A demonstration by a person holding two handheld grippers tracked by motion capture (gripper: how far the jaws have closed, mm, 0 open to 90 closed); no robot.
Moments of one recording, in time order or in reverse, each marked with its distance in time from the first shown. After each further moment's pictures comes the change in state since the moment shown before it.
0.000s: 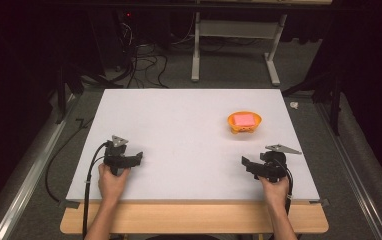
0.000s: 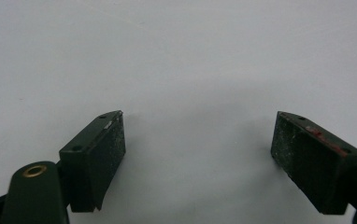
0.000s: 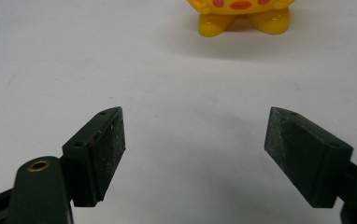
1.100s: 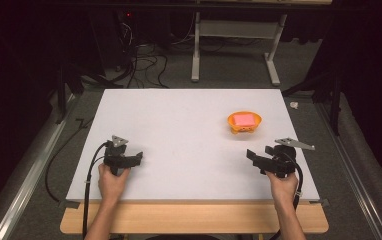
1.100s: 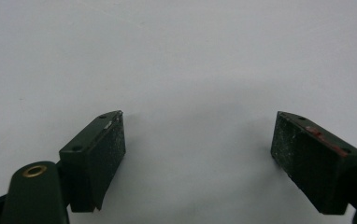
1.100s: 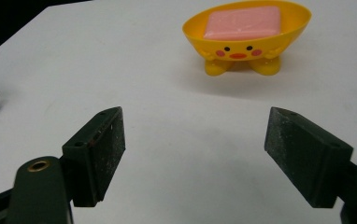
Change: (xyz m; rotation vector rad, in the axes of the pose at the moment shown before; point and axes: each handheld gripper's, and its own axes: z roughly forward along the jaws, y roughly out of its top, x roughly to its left) left arm 0.000 0.000 0.000 0.000 0.000 0.000; right arm 0.000 0.024 -0.031 -0.066 0.045 0.007
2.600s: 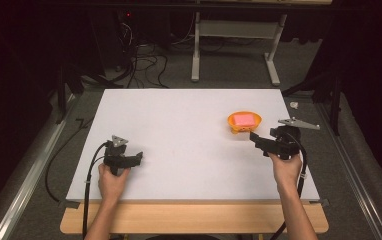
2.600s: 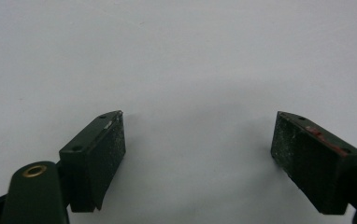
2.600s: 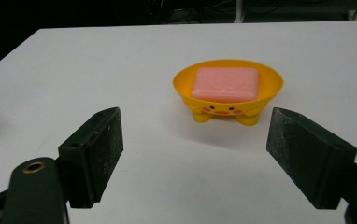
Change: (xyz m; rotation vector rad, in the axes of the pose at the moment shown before) left arm 0.000 0.000 0.000 0.000 -0.001 0.000; right arm 0.004 0.053 -0.008 -0.036 -0.051 -0.026
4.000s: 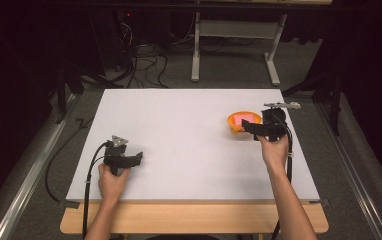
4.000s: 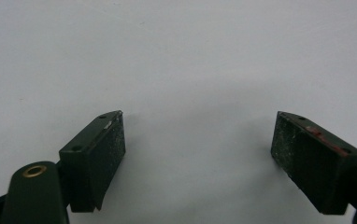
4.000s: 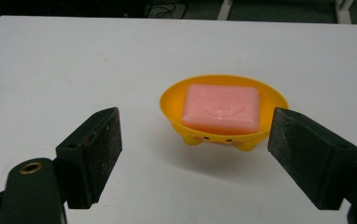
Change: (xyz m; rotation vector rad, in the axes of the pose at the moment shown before) left arm 0.000 0.000 0.000 0.000 0.000 0.000; right arm 0.006 0.037 0.047 0.084 -0.072 -0.017
